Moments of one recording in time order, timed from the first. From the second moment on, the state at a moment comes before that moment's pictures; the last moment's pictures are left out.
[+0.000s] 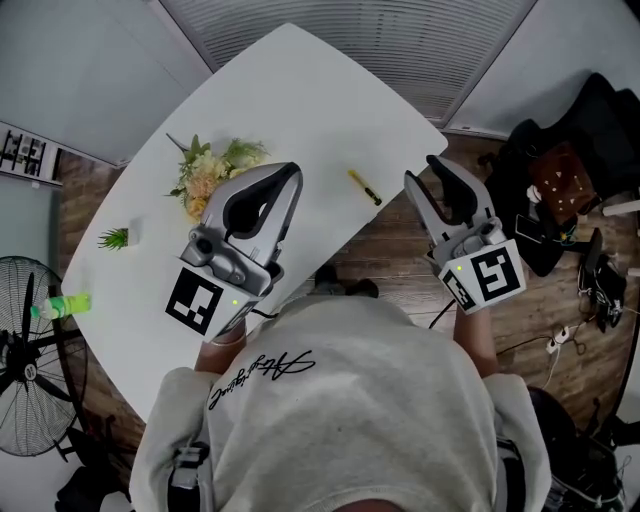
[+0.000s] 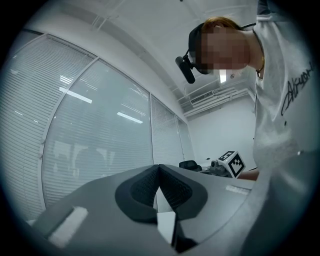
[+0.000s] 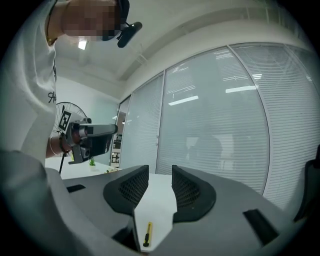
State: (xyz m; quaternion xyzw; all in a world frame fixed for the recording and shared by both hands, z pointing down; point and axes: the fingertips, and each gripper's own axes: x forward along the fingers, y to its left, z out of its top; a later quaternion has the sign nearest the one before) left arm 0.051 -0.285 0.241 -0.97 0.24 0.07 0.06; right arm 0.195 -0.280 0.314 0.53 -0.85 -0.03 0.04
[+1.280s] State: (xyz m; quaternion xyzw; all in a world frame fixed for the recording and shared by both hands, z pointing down) left arm 0.105 -0.260 0.244 -0.97 0.20 0.07 0.08; right arm 0.253 -0.207 0.243 0.55 -0.83 -0.09 -0.03
